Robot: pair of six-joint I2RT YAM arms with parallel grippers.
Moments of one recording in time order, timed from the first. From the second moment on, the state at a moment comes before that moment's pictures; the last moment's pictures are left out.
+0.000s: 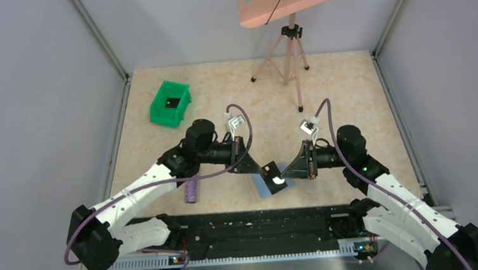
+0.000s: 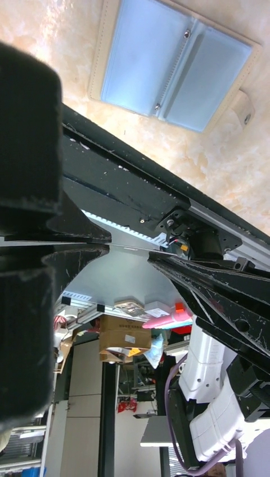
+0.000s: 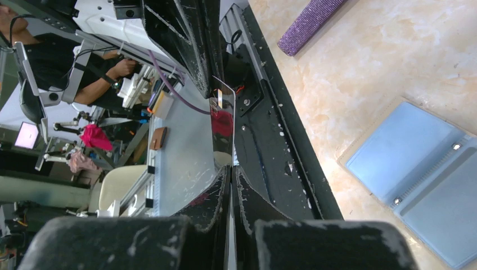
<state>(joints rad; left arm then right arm) -0.73 1.11 0.81 -0.14 0.76 -0.76 0.46 0.76 0.45 0.05 -1.01 0.64</state>
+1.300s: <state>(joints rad) 0.05 1.45 1.25 -0.39 0.03 -0.44 0.46 0.65 0.54 -0.28 -0.72 0.58</state>
